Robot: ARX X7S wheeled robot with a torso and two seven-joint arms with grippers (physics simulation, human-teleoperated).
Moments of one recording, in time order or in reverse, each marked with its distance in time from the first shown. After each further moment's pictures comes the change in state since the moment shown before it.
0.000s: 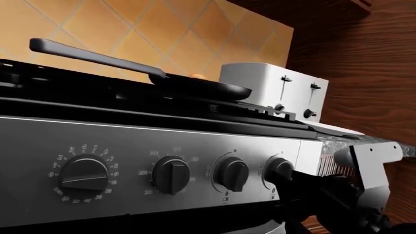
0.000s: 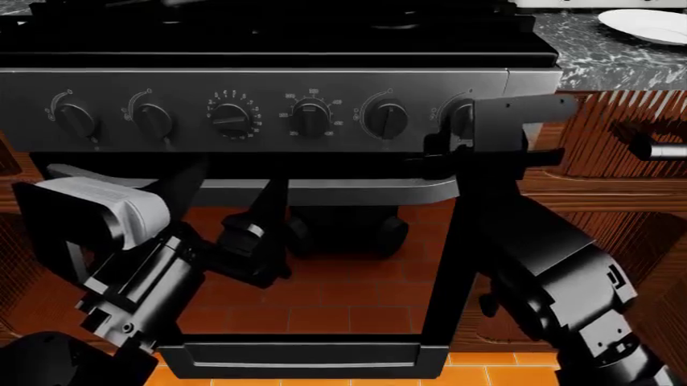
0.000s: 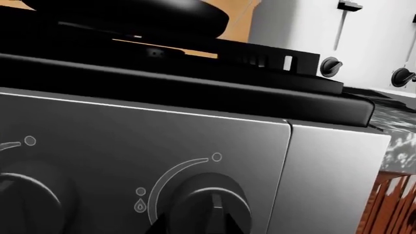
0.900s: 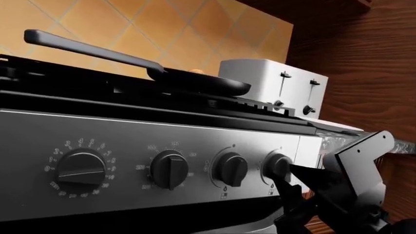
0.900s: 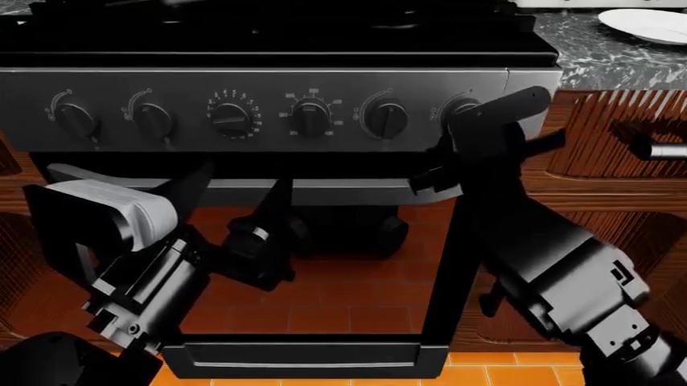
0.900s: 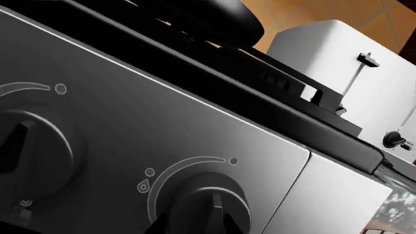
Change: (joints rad) left arm 0.004 -0.004 0.024 -0.007 0.008 0.014 -0.001; right arm 0.071 0.108 -0.193 -0.020 -0.118 0.058 -0.072
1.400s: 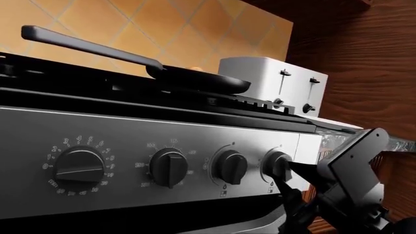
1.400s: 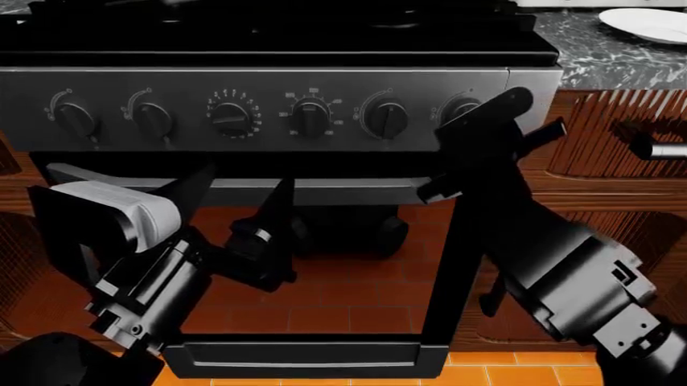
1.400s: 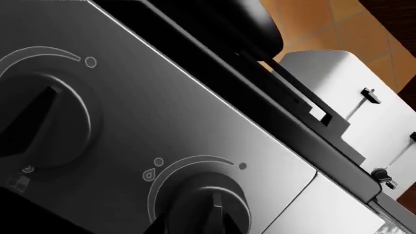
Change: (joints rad) left arm 0.002 -0.003 0.012 -0.002 0.005 0.008 0.000; right arm 0.054 0.065 -0.132 -0.013 -0.081 0.020 -0.053
